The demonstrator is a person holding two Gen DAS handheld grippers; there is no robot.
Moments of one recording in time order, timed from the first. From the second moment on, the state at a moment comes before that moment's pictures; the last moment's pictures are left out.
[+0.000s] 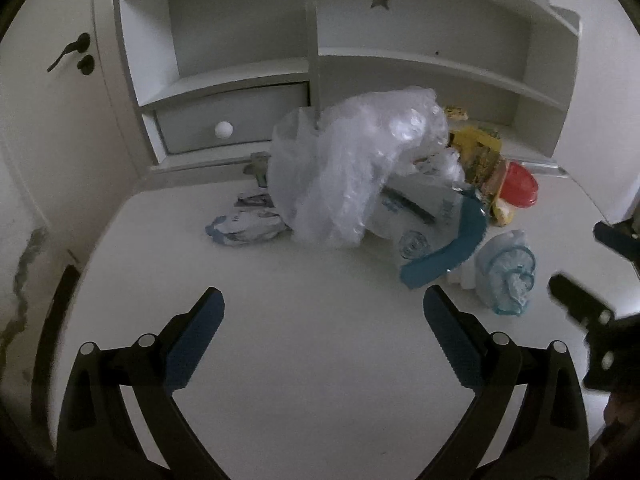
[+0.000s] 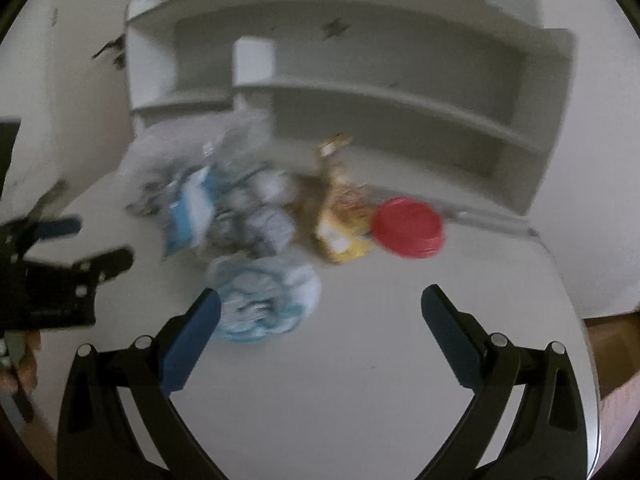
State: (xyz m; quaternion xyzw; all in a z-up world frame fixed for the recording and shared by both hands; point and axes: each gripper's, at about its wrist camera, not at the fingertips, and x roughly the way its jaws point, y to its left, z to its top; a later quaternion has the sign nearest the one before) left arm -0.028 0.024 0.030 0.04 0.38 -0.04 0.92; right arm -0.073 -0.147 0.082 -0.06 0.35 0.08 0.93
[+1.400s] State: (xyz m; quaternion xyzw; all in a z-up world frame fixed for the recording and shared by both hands) left arm -0.011 0.093 0.120 -0.02 0.30 -0.03 0.95; right arm -0.063 -0.182 0.070 0.05 0.41 0.09 0.91
